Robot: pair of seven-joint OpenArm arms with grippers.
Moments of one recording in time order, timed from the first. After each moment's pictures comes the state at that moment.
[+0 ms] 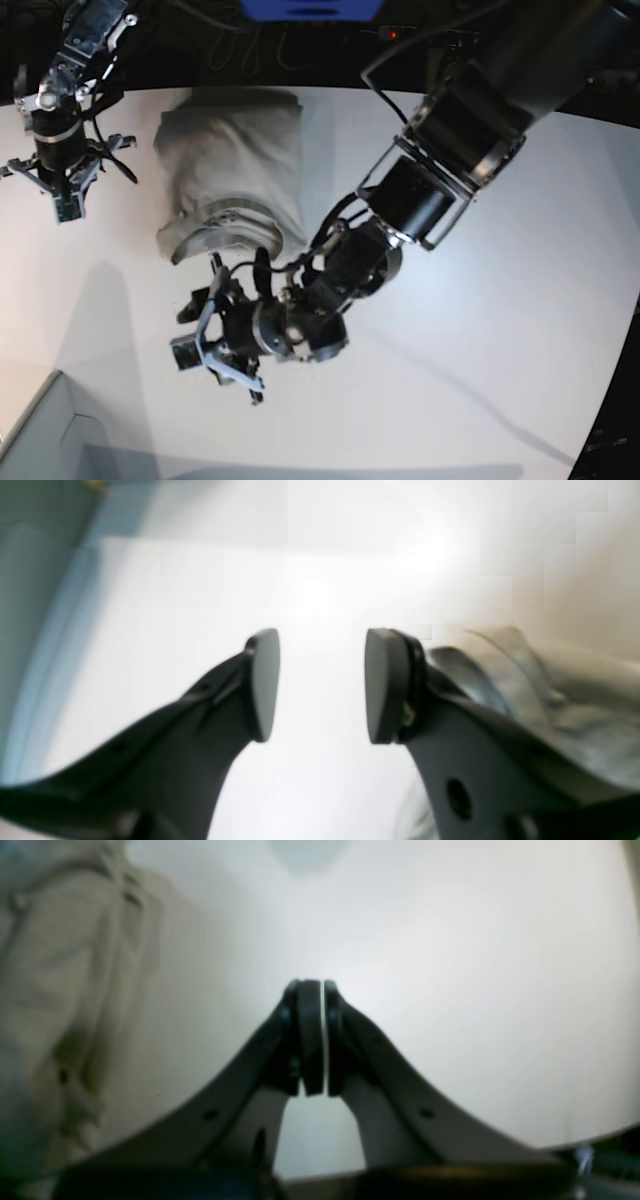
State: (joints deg) left arm -34.2 5.6 35.4 57.6 9.1 -34.6 14.6; right arm -15.2 -9.5 37.3 110.4 -32.5 39.6 -21.2
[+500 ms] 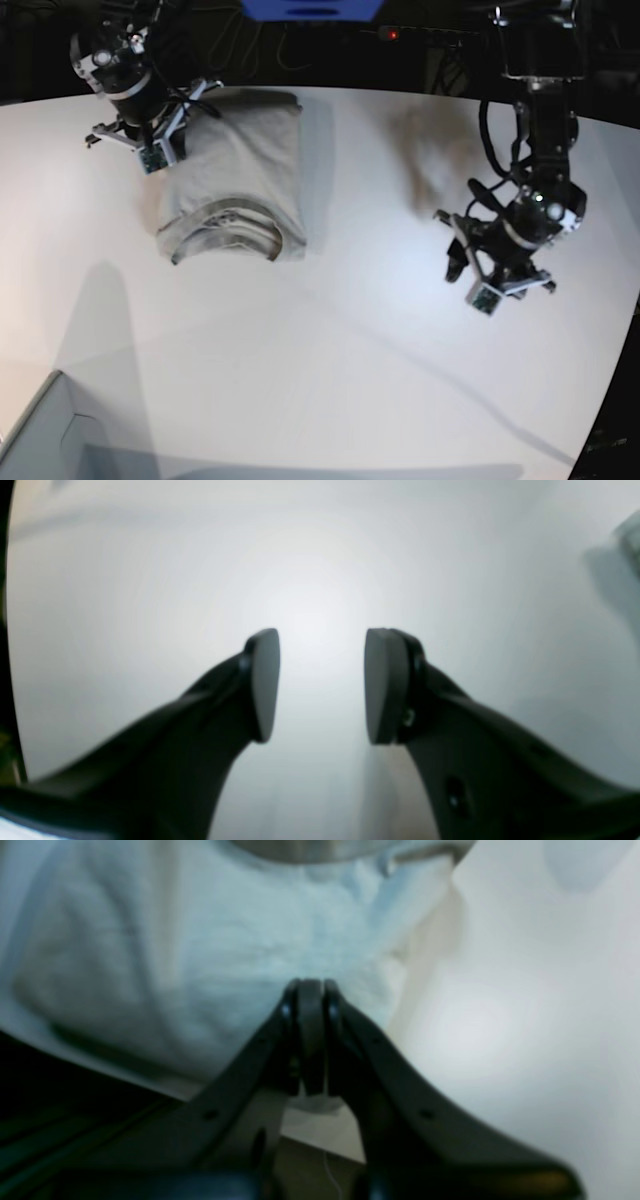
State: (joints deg) left arm -0.2 -9.1 -10.5 89.7 9.2 -35.0 29.0; right arm -26.7 -9.0 22.7 105.3 -19.9 39.7 -21.2
